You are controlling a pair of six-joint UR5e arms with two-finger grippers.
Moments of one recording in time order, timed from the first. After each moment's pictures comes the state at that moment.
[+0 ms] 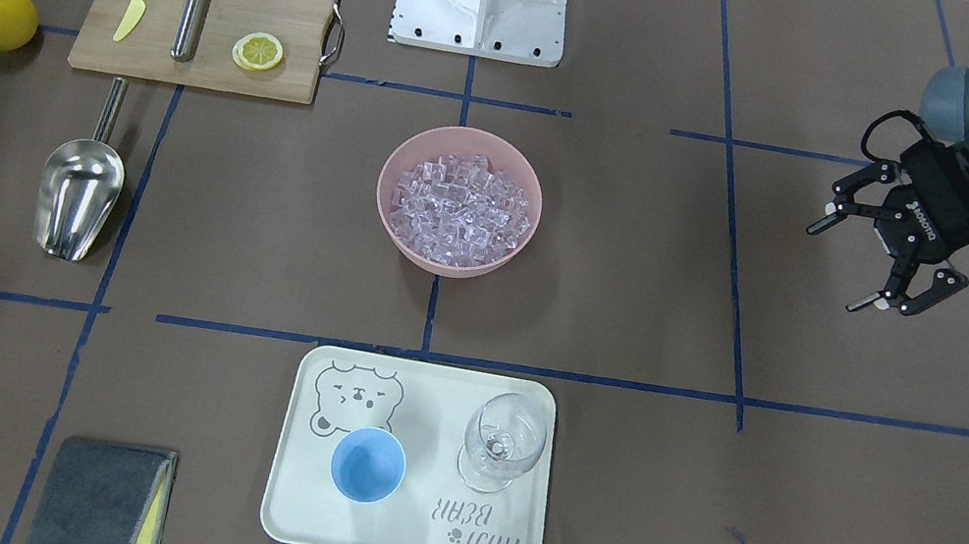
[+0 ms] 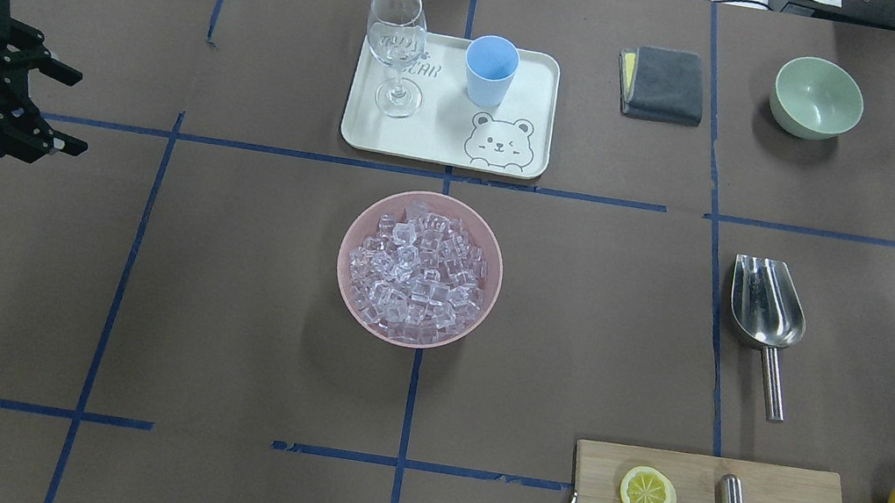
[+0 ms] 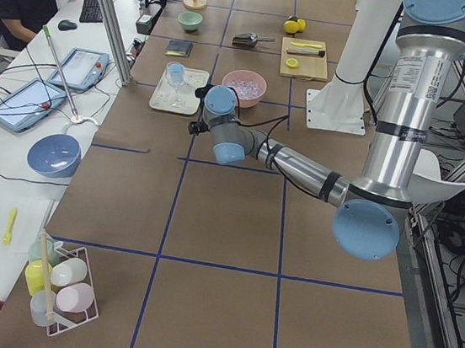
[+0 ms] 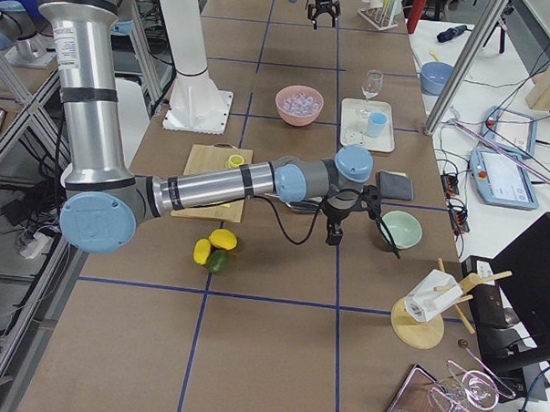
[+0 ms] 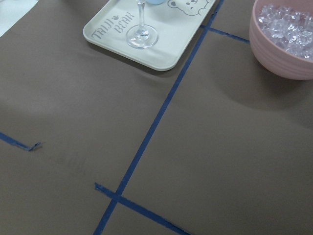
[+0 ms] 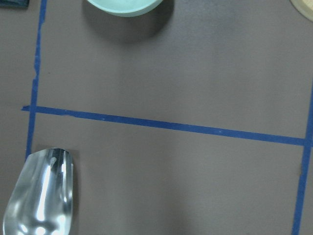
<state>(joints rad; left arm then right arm) -1.01 -1.71 -1.75 -2.42 -2.36 0.04 1.32 -1.46 1.72 -1.57 2.41 0.25</state>
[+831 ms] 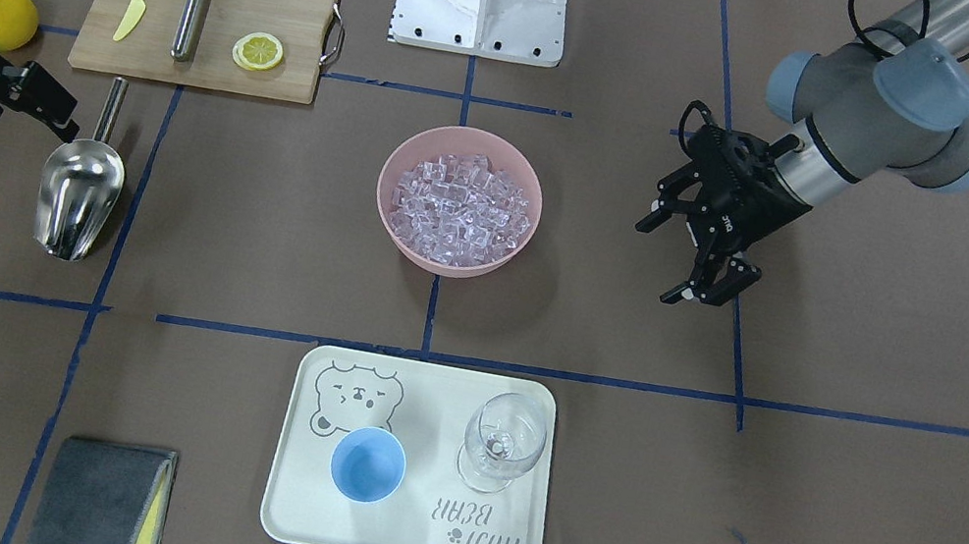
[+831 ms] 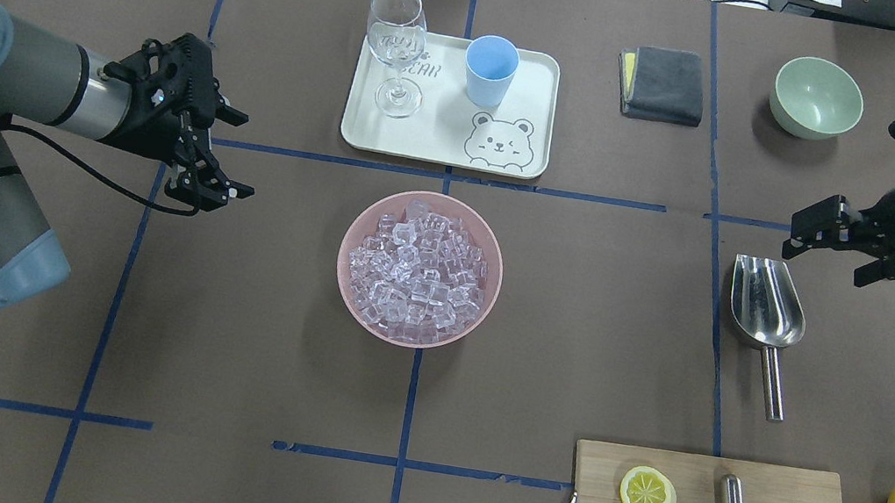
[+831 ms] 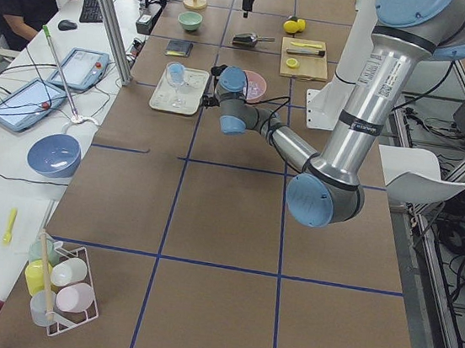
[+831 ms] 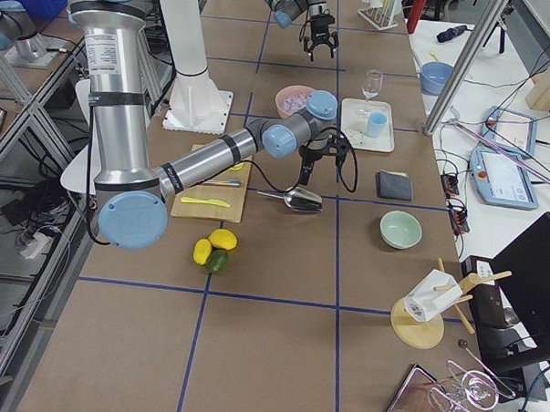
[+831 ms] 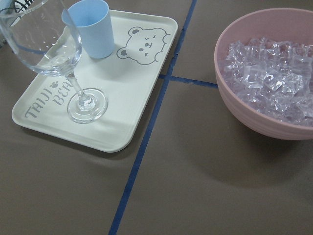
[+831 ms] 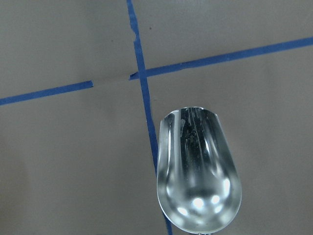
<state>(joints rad) -0.77 -1.90 -1.69 -2.42 -2.08 0.00 0.99 -1.48 1.95 -1.45 2.31 0.99</state>
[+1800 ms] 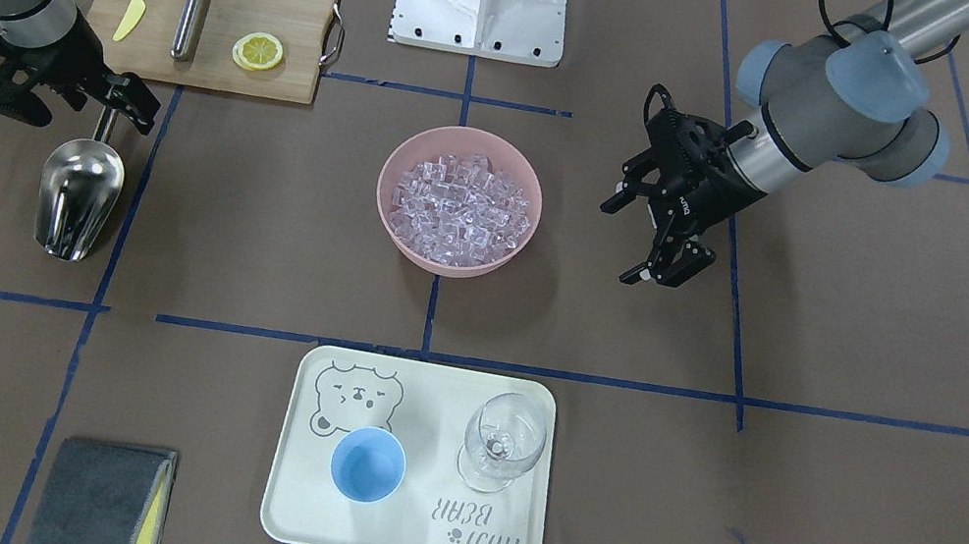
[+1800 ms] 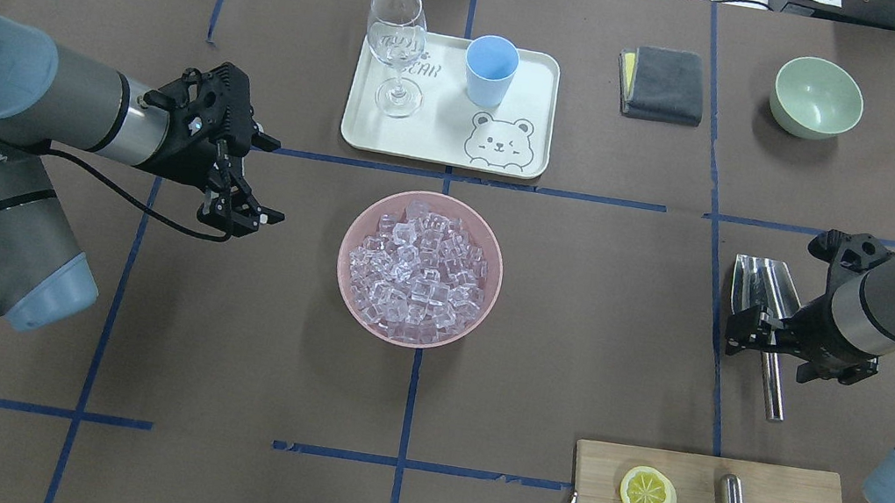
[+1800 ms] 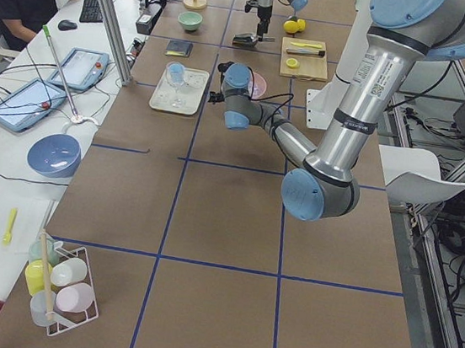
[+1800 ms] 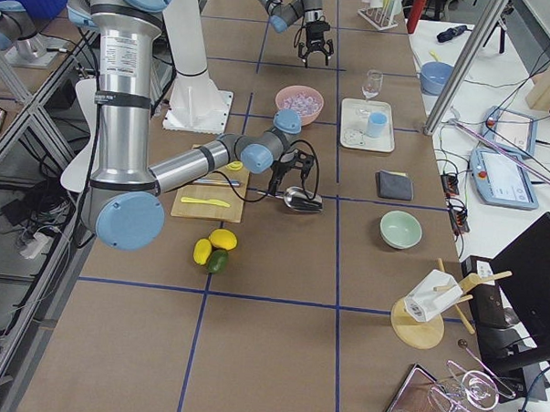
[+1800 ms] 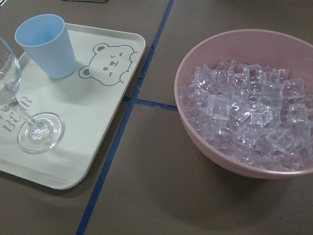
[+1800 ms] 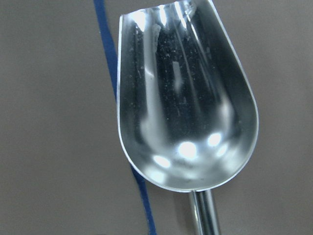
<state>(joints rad) -0.72 -1.93 -1.69 -2.42 -2.07 -0.01 0.74 -1.59 1.93 -1.29 2.13 1.22</state>
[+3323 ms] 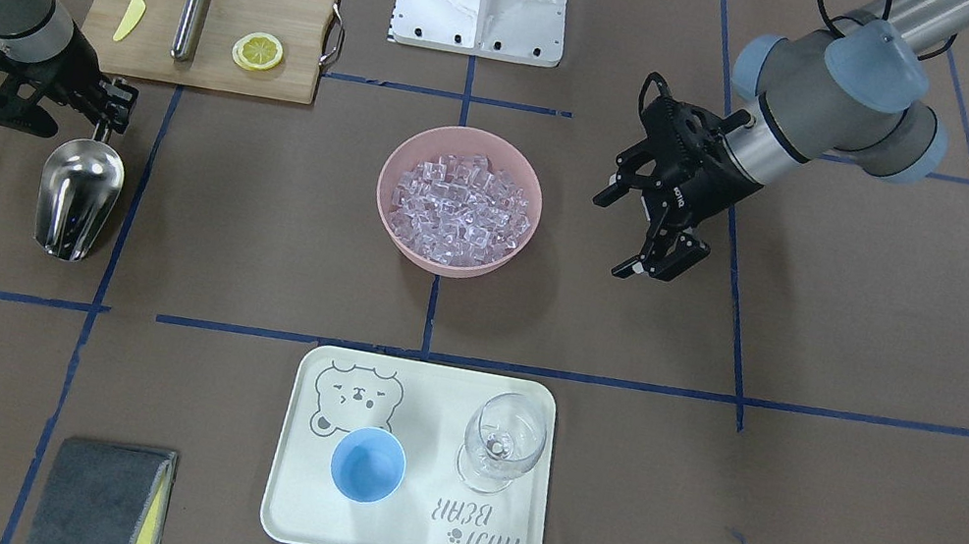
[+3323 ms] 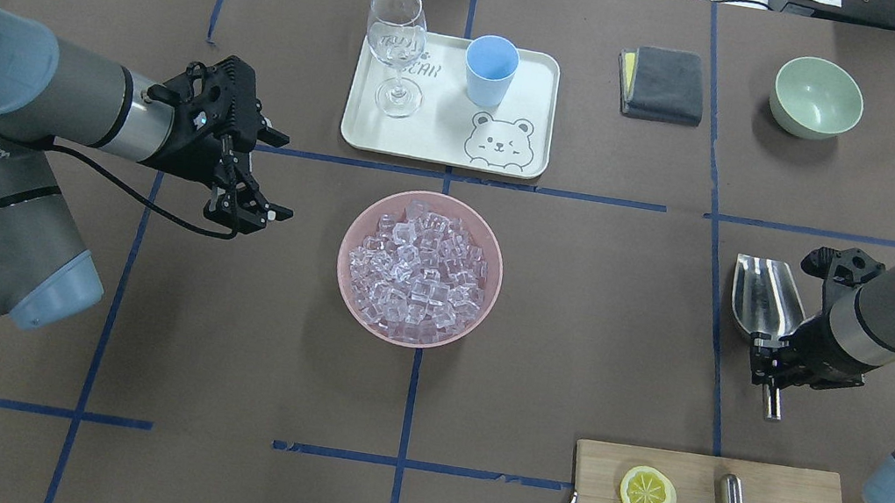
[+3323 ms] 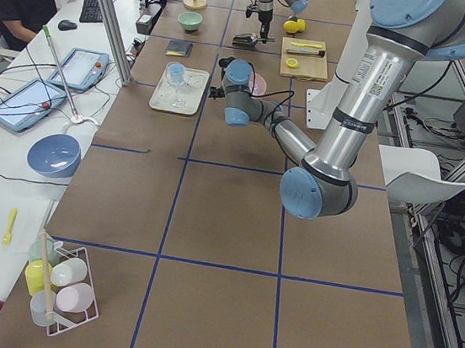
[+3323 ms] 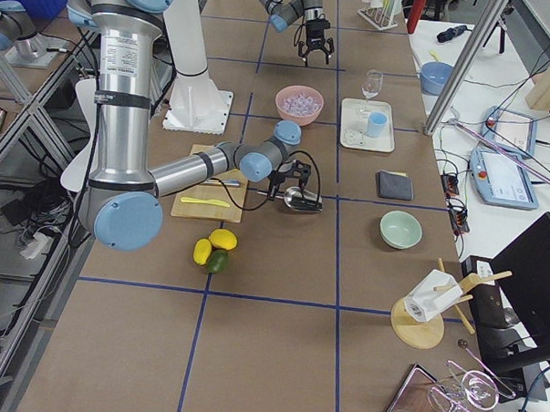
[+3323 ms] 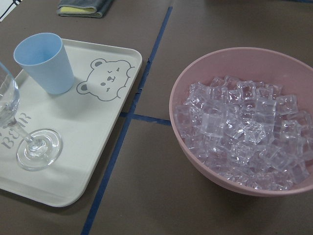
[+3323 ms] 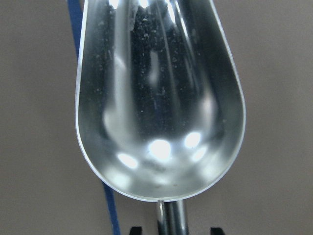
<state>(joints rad) -0.73 -1.94 -1.70 -2.42 -2.07 -0.01 0.73 -1.60 1.89 -1.29 2.15 1.13</state>
